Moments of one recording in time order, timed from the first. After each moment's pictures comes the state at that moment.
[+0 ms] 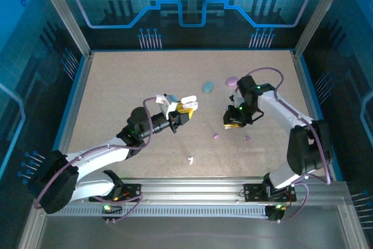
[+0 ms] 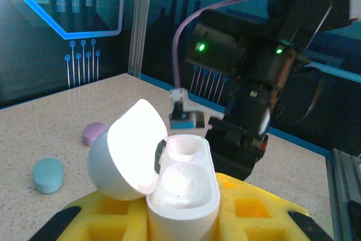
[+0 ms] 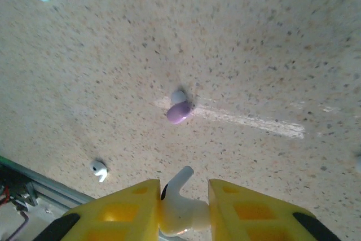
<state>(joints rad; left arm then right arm) -0.65 1.18 0.49 0.70 0.33 -0.19 0.28 1.57 1.12 -1.01 -0.42 0.34</state>
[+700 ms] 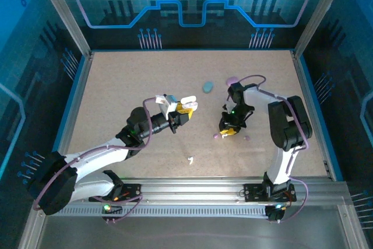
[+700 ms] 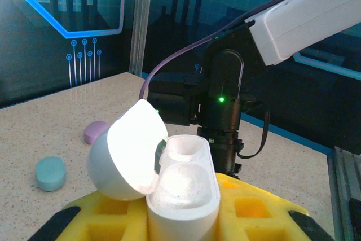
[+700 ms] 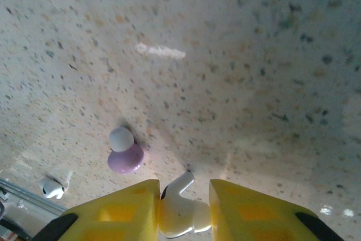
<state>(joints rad) -0.65 1.17 0.49 0.68 0.33 -0.18 0.30 1.87 1.18 -1.01 -0.43 0.27</state>
